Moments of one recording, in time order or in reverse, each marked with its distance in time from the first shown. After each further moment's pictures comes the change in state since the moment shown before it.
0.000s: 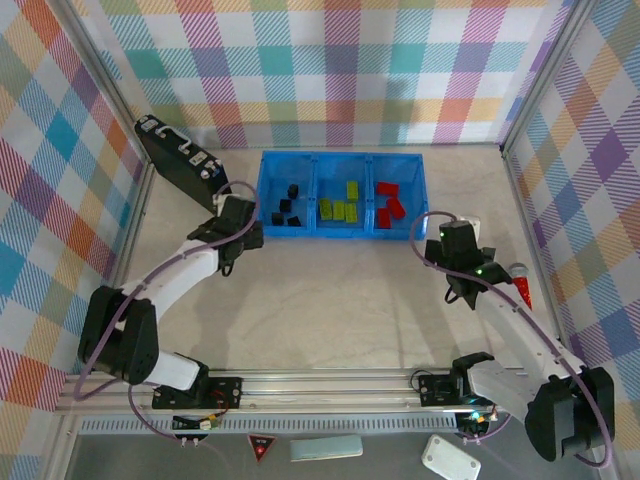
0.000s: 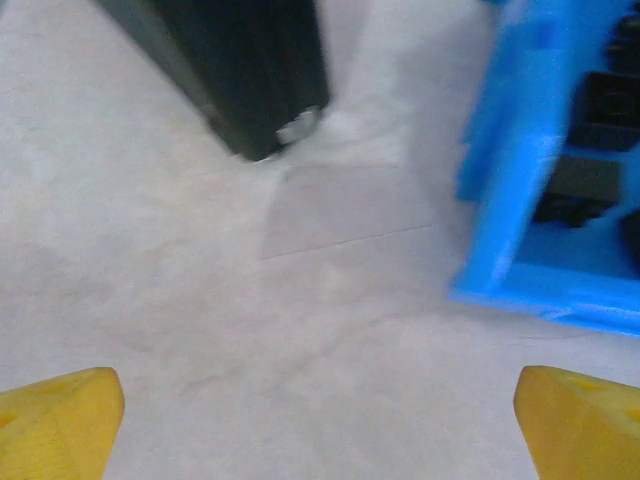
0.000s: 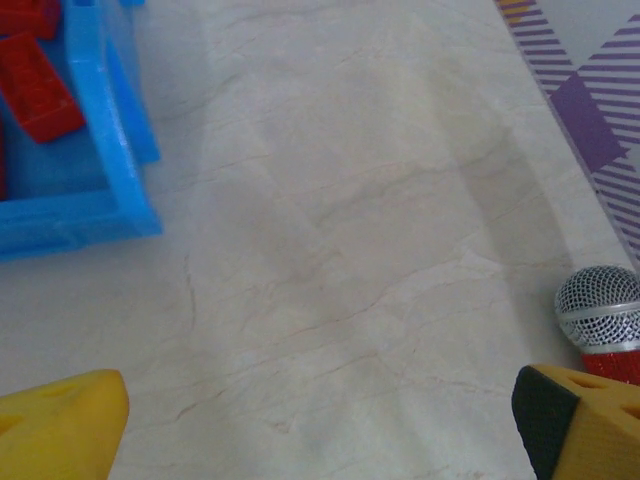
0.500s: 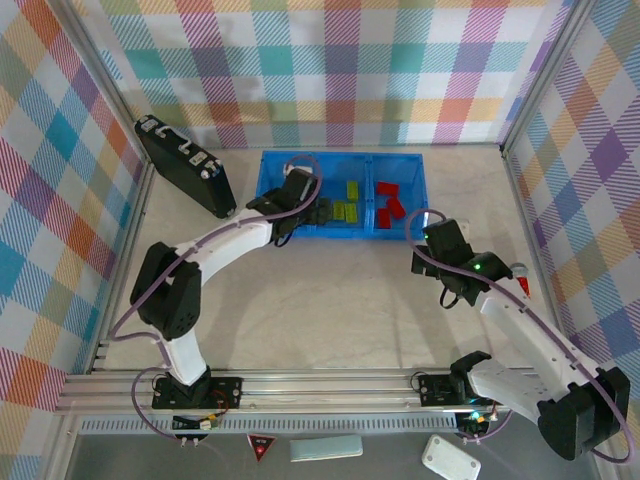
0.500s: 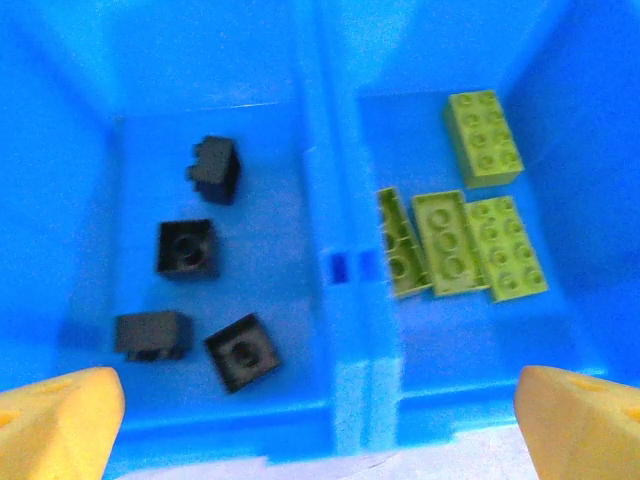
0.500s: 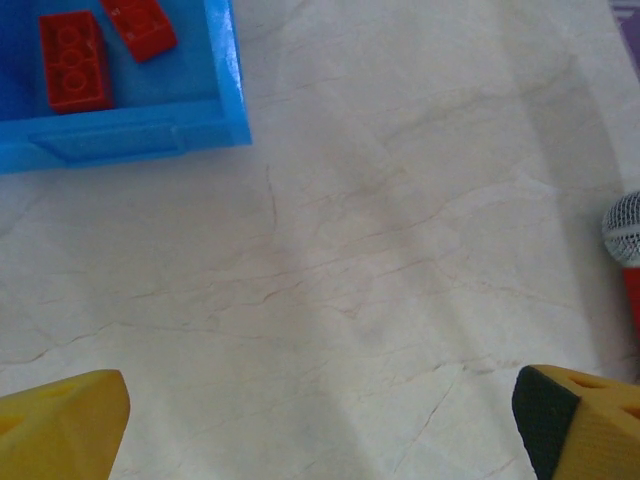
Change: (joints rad) left arm -0.259 0.349 0.445 0.014 0.112 0.001; right arm 0.186 -0.006 0.178 -0.362 -0.027 0.187
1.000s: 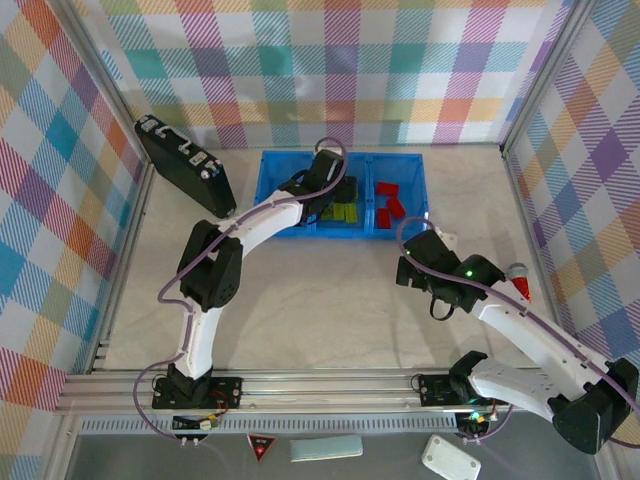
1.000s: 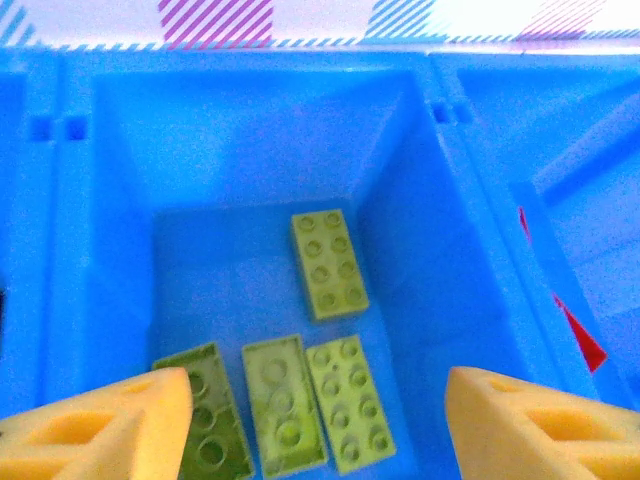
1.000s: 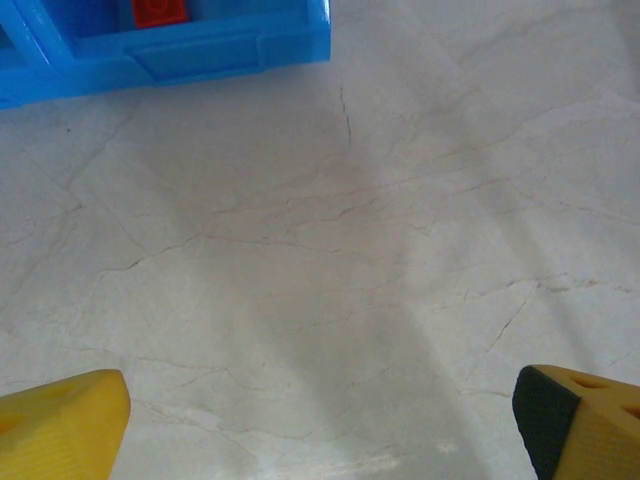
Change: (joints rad) left arm -0.031 0.337 0.374 0.104 0.149 -0.034; right arm 0.200 -0.004 0.066 -0.169 -0.014 0.247
